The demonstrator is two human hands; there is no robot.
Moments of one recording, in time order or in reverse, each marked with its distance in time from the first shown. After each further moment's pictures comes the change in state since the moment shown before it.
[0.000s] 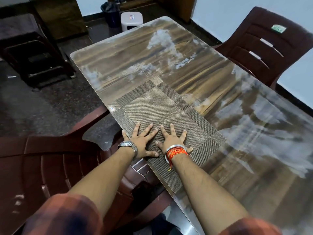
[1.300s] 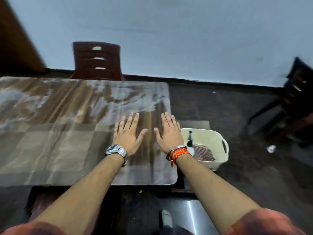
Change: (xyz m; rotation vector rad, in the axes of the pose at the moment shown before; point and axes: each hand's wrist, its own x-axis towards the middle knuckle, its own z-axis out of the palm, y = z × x) left_hand -0.162 0.335 0.043 0.131 0.439 0.756; right_hand -0.304 0.307 0.056 0.331 1.093 0.297
